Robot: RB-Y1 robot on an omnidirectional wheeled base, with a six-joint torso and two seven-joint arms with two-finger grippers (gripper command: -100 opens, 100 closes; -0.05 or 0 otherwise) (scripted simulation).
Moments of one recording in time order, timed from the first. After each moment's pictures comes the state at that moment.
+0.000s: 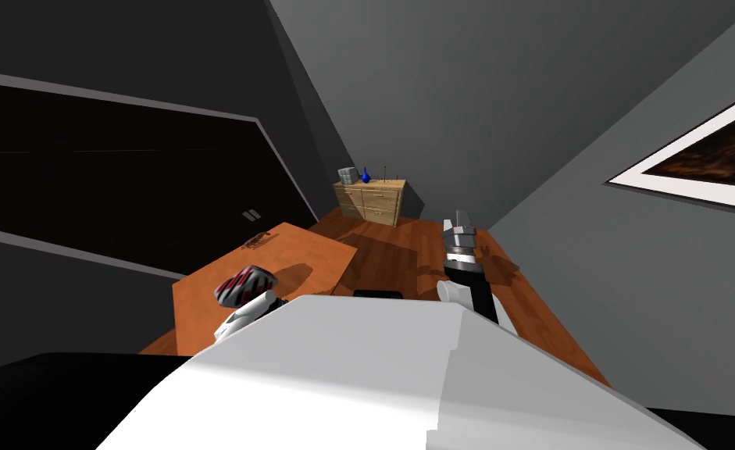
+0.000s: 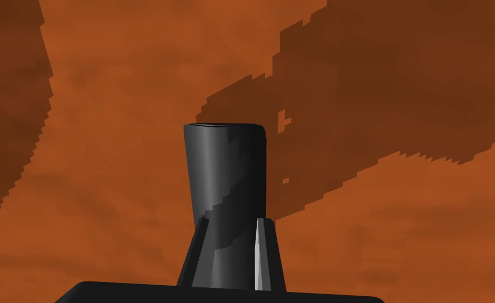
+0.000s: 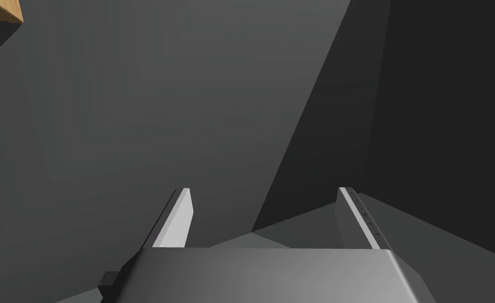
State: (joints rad) left arm 0.22 0.60 0.35 -0.92 0.73 1.00 0.32; right arm 0.50 -0.04 -0.06 -2.21 -0.03 -0.39 0.09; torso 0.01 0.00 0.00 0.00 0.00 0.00
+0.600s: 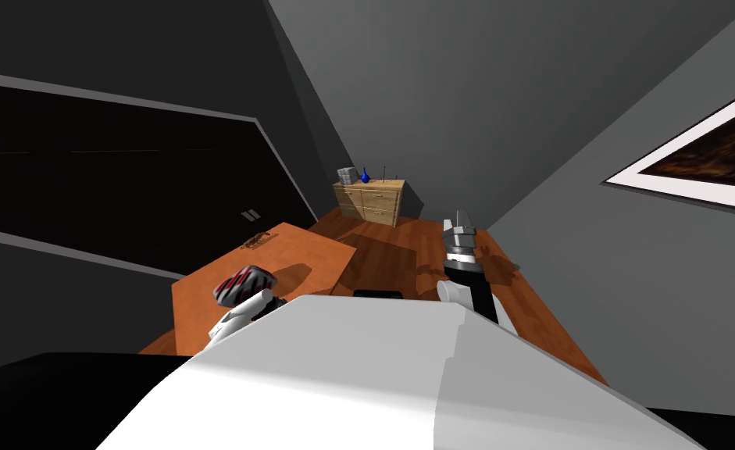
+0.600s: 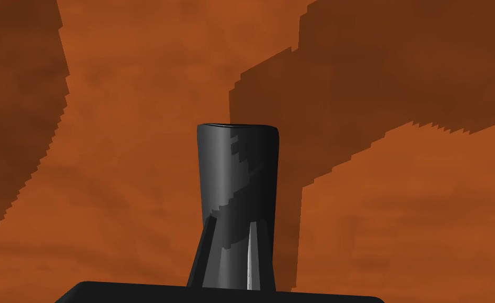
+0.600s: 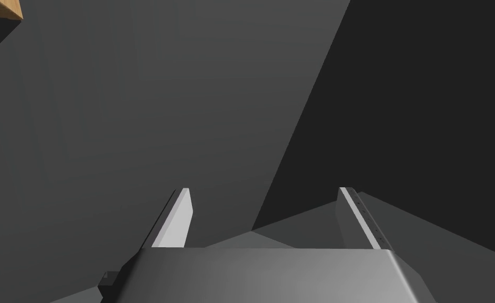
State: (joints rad) left arm 0.23 0.63 0.36 -0.93 0.75 1.03 0.32; right arm 0.50 -0.04 -0.06 -2.21 -0.03 -0.39 0.09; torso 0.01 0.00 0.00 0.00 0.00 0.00
